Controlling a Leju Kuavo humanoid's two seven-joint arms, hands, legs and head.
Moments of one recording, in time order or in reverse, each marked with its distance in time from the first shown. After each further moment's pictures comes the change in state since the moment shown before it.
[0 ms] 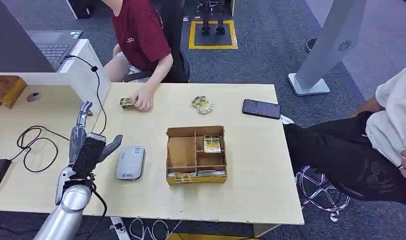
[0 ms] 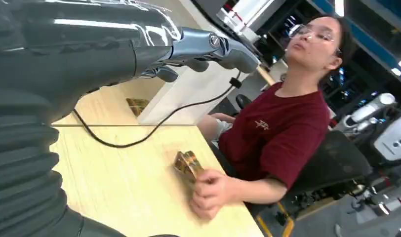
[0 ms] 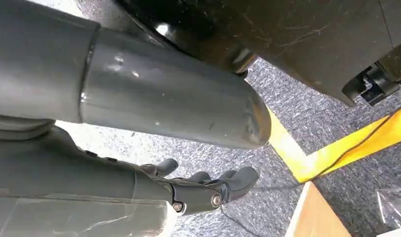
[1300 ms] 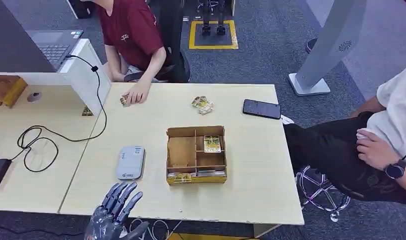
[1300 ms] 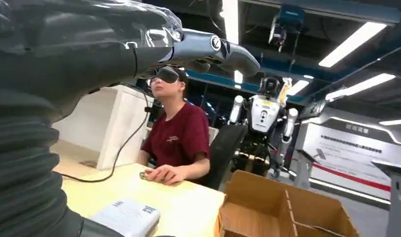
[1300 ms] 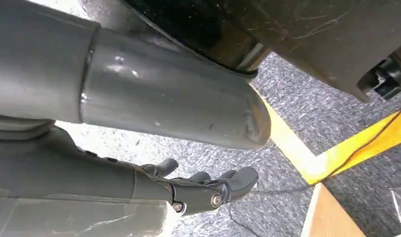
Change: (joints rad) left arm 0.526 0.052 -0.181 -0.285 -0.700 0.343 -0.191; right arm 0.012 -0.002 -0.009 0.005 -0.043 -0.021 0.002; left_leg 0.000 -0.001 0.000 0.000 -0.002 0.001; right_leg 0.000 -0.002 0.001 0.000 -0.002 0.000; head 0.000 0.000
